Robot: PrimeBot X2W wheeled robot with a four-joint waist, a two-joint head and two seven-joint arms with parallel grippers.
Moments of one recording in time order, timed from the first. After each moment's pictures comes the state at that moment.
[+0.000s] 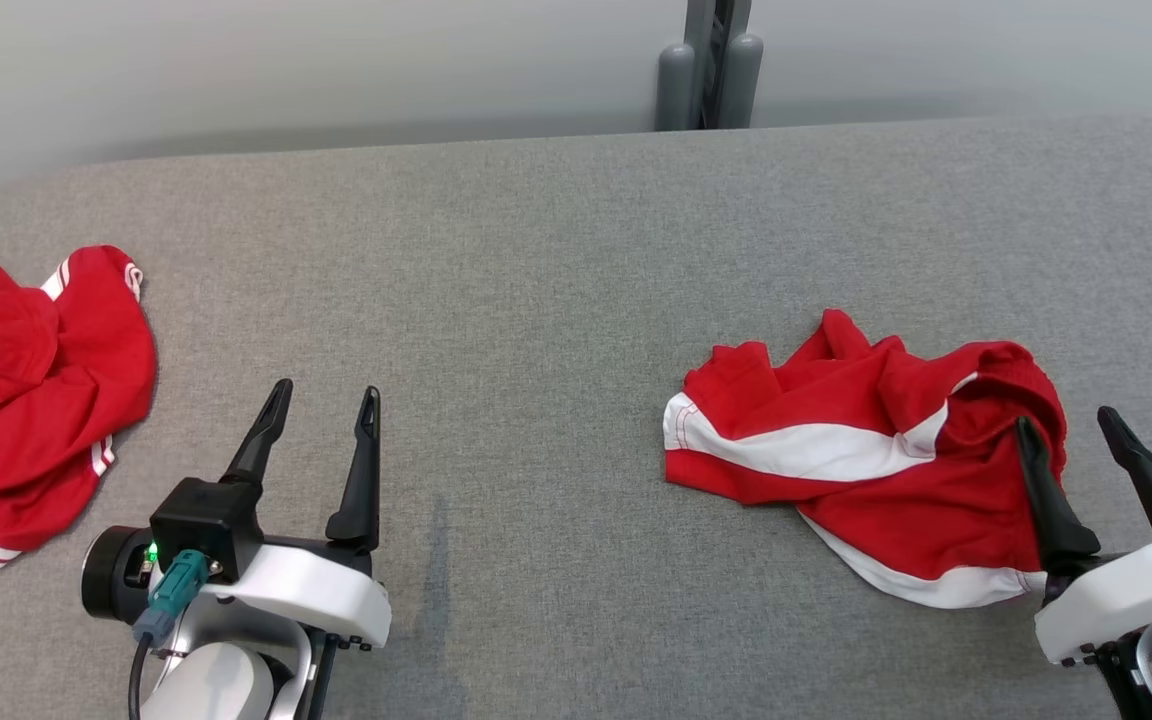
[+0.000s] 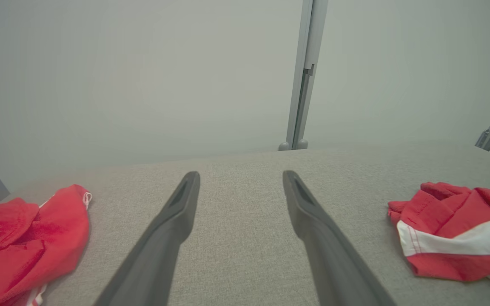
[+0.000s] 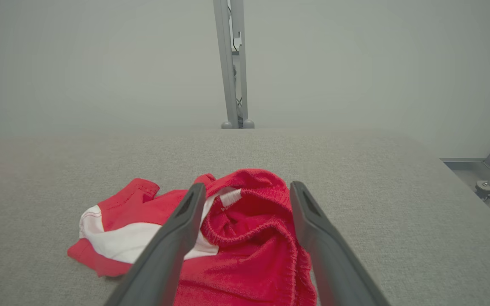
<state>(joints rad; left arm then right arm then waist) -0.21 0.37 -0.51 0.03 -0.53 0.34 -0.18 -0.05 -0.14 -0.08 -0.04 0.24 0.13 0.09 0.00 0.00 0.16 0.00</state>
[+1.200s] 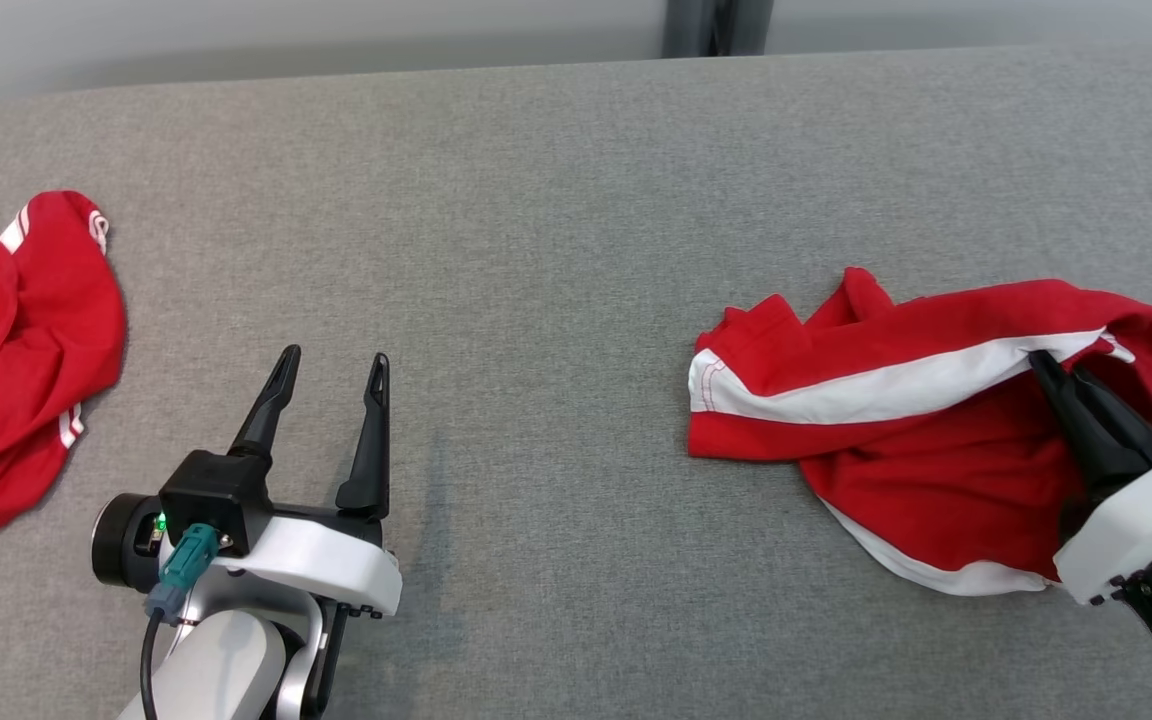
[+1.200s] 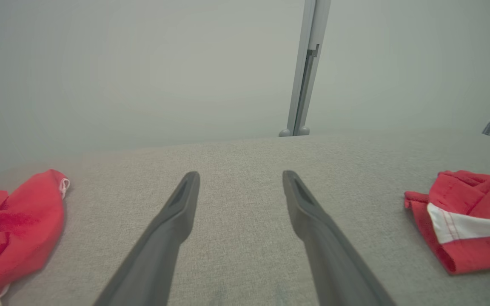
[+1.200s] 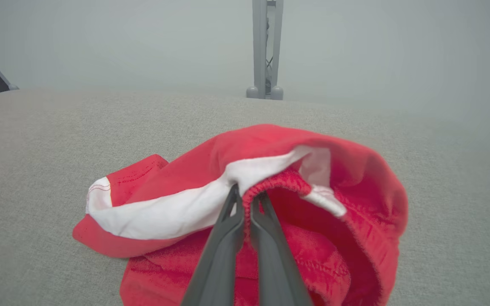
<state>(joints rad) -0.28 0.35 -0.53 0.07 -0.53 0.34 -0.21 -0.16 -0.31 0.03 -0.06 0.37 0.13 0.27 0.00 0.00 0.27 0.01</state>
